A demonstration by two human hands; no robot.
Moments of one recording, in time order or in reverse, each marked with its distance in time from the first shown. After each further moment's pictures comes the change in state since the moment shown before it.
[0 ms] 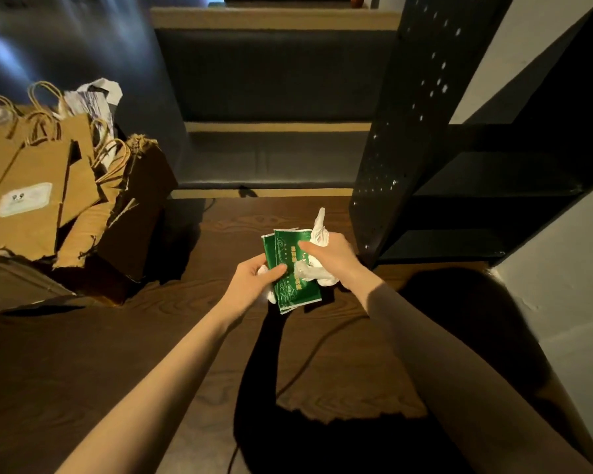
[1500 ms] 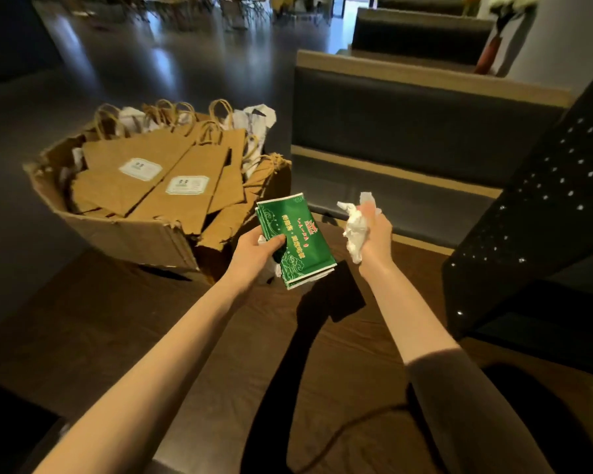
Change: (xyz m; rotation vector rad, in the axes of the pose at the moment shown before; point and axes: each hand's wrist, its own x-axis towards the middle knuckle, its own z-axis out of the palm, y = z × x) left_hand -0.061 0.087 -0.122 0.101 0.494 0.110; right_hand -0.002 -0.134 0.087 0.694 0.019 -0.014
